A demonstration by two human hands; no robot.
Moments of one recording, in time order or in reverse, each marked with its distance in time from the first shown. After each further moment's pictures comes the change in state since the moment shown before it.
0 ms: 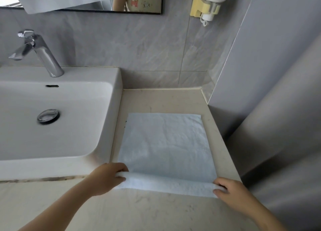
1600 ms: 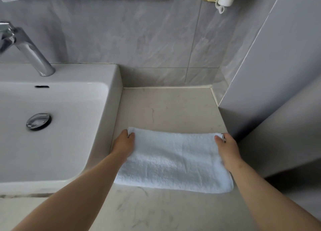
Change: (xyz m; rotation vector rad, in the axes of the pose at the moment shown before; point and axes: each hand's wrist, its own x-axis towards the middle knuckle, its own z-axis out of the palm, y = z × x) left_hand 0.148 0.016 -0.013 -0.613 0.396 -0.494; right_hand 0.157 -0.036 -0.038 0.665 0.420 0.301
